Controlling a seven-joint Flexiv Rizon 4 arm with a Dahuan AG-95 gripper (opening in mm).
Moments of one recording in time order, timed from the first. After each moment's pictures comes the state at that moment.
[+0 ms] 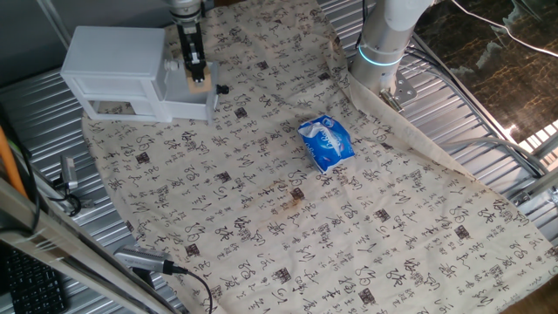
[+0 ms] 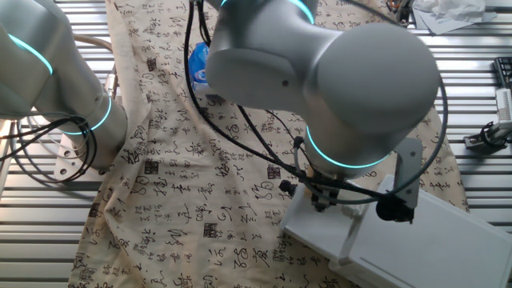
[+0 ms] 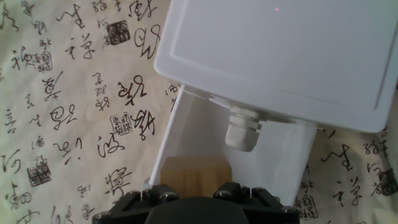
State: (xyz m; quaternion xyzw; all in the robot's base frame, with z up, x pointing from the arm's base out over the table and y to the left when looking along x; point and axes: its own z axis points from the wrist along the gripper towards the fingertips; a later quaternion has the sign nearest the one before) arm 0.483 -0.158 0.139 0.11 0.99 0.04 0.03
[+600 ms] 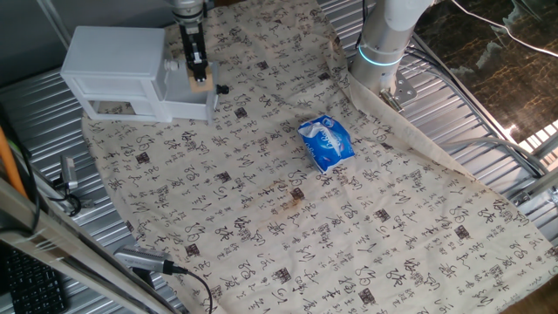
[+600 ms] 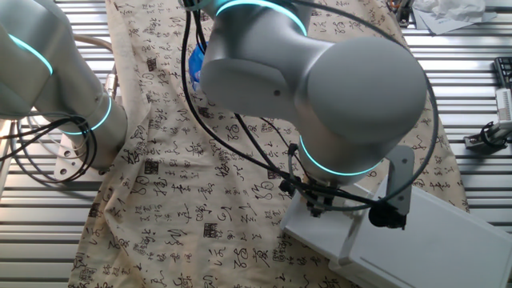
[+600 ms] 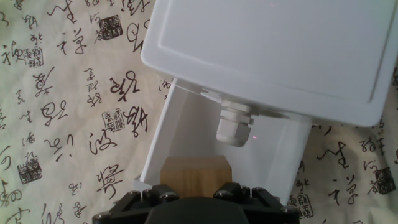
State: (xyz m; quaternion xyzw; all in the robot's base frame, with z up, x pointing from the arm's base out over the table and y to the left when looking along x) arm 0.478 -0.162 0.133 0.11 0.99 0.04 0.03
